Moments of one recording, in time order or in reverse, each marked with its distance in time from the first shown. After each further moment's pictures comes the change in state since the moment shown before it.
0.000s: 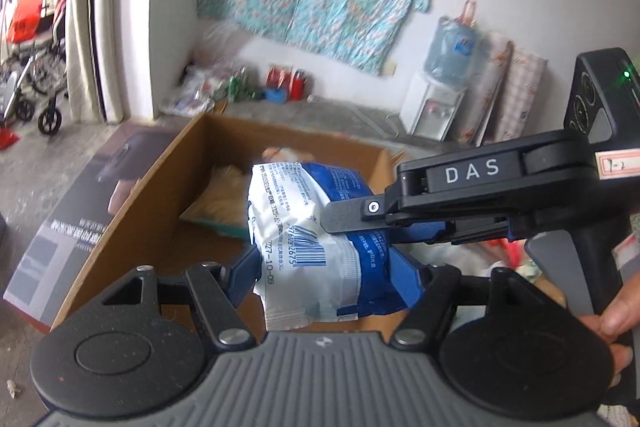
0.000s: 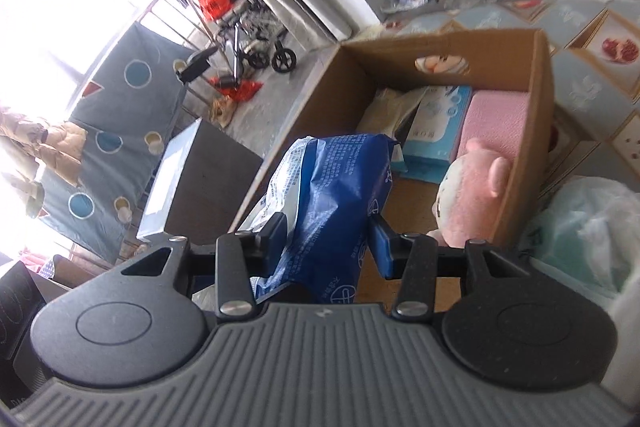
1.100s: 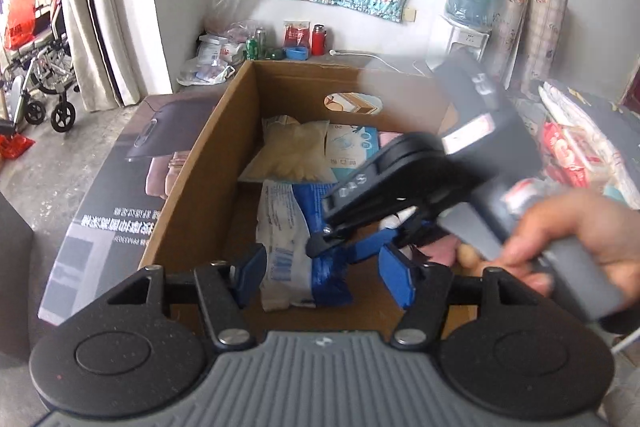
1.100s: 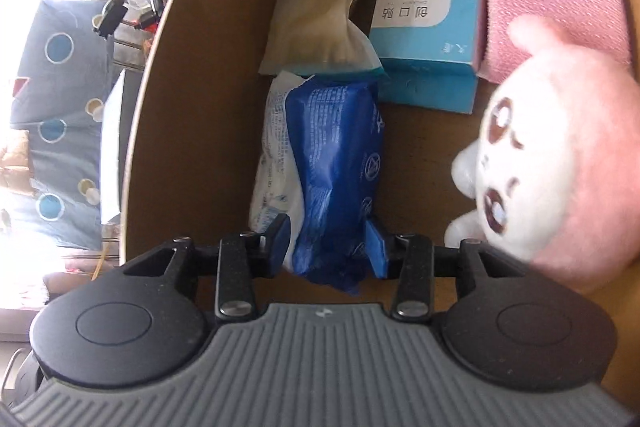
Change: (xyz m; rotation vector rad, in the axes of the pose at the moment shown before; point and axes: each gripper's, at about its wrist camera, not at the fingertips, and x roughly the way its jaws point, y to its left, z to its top) left arm 0.037 0.061 -0.006 0.109 0.133 0.075; right arm 0.183 -0.051 0.009 0.227 0.297 -0.093
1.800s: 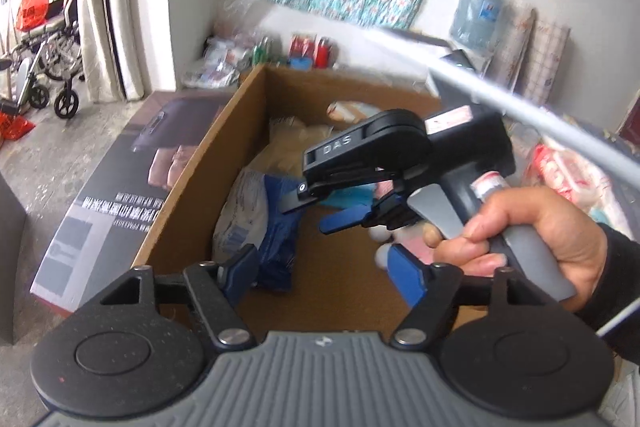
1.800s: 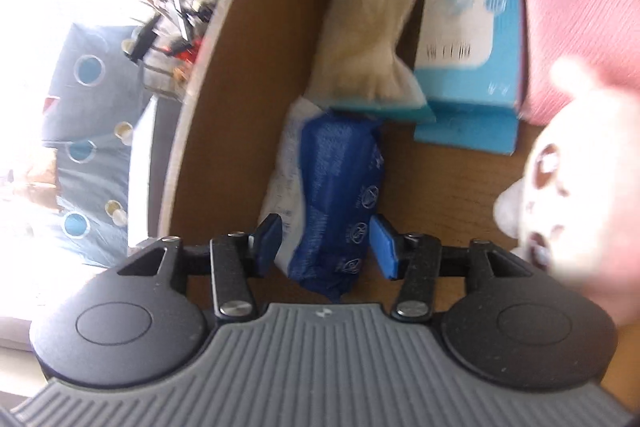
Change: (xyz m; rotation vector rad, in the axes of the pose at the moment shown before) left arm -0.027 -0.002 -0.017 -0.072 -0.067 -0.028; right arm -0.036 0.007 -0.014 -0.035 -0.138 0.134
